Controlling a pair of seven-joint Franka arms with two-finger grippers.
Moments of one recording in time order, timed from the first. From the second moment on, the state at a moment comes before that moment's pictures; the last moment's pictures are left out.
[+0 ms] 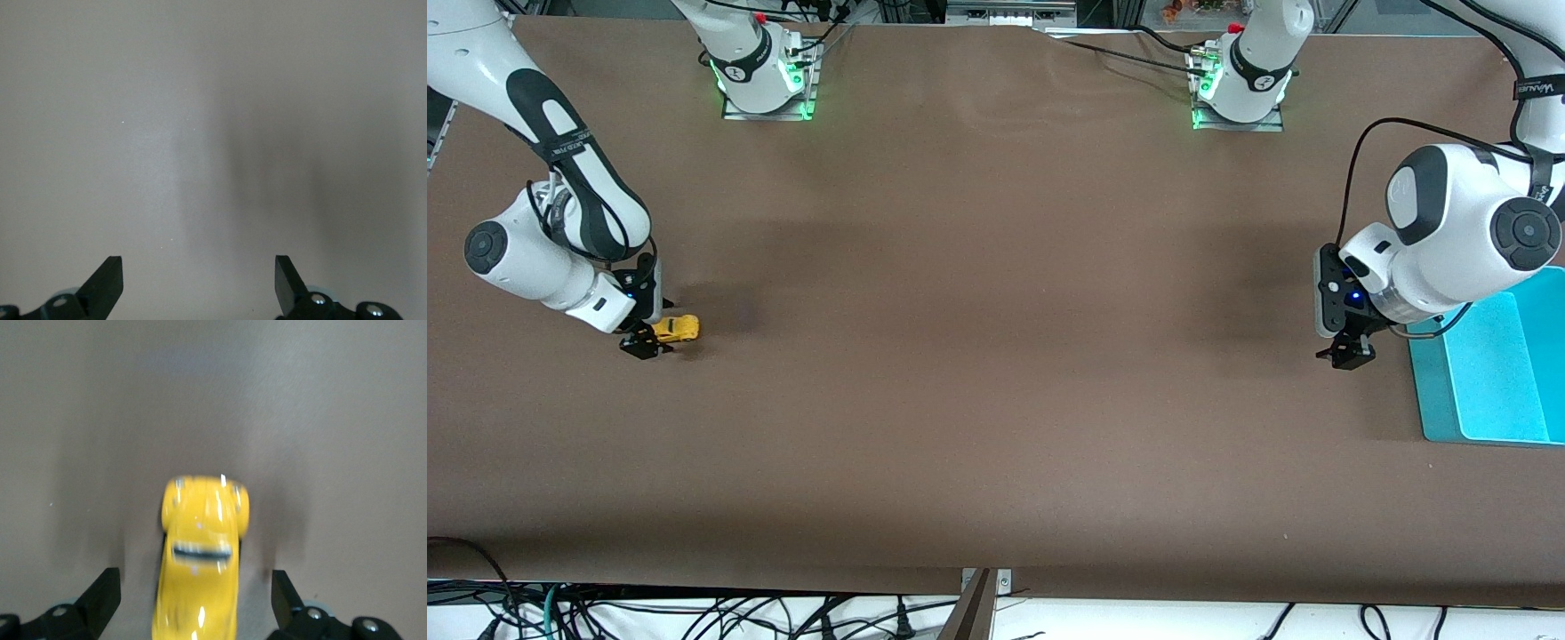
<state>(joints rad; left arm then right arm) 0.02 0.25 -0.02 -1.92 -0.04 2.13 1.67 -0.54 0.52 0.33 -2.12 -0.05 2.60 -2.01</state>
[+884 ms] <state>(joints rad) 0.02 0.28 -0.02 -1.92 -0.04 2.17 1.67 -0.54 0.40 0.39 -2.06 -0.05 2.41 -1.86</state>
